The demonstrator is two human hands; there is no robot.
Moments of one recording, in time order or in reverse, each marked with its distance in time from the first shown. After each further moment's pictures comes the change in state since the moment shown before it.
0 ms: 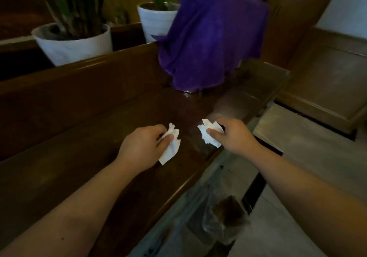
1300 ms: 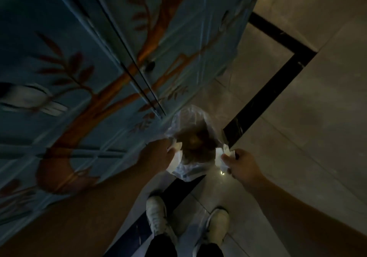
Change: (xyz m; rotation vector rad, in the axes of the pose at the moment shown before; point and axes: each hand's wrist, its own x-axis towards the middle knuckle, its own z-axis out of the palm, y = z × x) left_hand -0.047 0.036 0.656 -0.096 -0.653 -0.544; right_hand -0.216 0.561 0.329 0.617 -0.356 0.977
